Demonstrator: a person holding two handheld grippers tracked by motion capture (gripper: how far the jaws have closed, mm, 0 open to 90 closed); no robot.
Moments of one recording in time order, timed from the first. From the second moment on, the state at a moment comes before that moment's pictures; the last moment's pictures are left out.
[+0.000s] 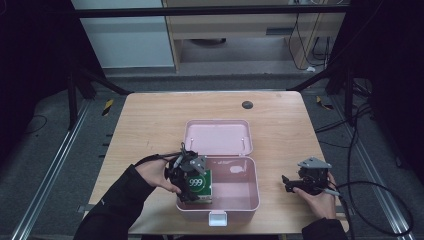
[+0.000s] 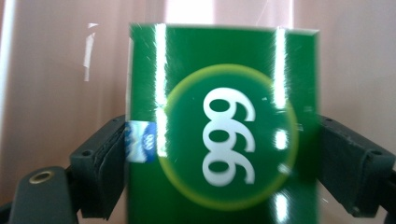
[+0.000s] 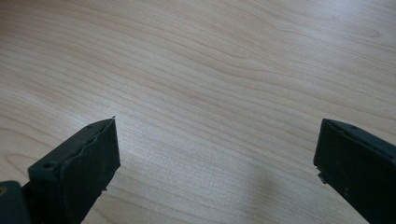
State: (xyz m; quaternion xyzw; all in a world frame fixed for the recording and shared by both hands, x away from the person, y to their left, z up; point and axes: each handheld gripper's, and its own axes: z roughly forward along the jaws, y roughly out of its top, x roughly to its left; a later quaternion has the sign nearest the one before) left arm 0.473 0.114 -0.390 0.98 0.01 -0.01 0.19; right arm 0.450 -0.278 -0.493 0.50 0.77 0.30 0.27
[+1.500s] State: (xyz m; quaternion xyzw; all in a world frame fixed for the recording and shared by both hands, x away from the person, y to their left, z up) left arm 0.468 0.270 -0.423 0.91 0.24 0.06 0.33; right arm 0.447 -0.280 -0.490 0.51 0.75 0.31 0.27
